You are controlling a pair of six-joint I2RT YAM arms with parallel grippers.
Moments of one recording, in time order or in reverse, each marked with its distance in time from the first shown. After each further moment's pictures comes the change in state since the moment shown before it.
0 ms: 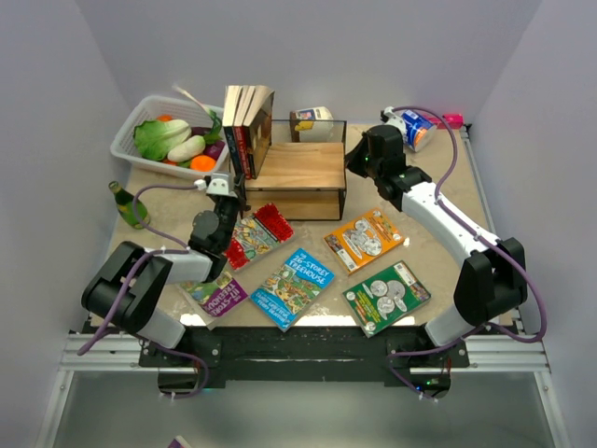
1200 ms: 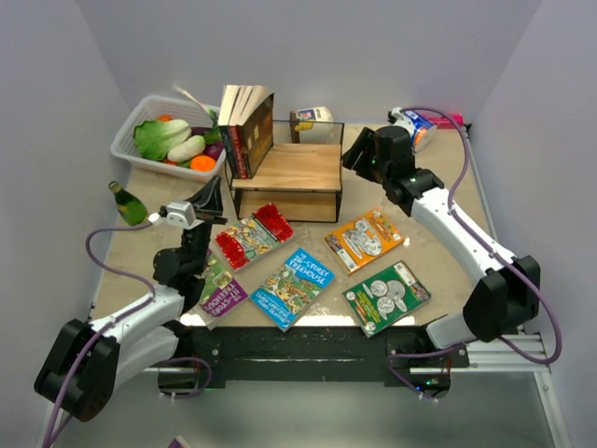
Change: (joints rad) left arm 0.000 -0.526 -0.195 0.001 0.053 0.011; right arm 0.007 -0.092 0.003 -0.119 0.019 0.000
